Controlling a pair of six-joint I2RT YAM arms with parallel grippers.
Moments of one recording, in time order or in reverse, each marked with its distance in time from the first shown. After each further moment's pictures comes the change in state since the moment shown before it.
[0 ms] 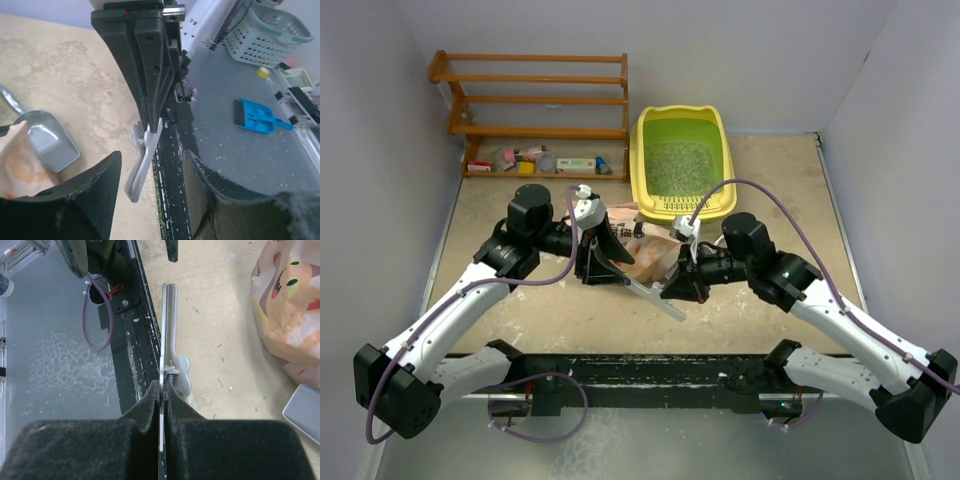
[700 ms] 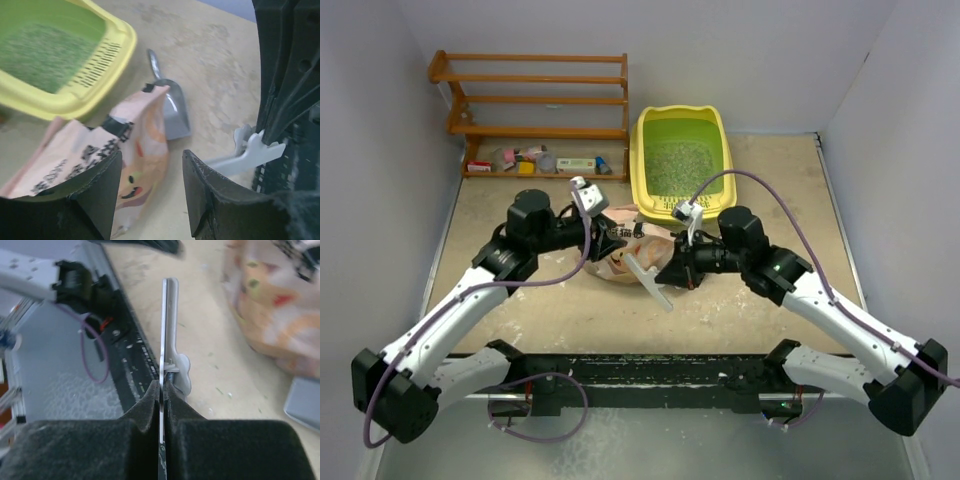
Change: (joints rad) left arm -0.008 -0.061 -0.043 -0.002 -0.643 0.119; right arm -0.050 0.018 -0.040 0.095 0.145 0.235
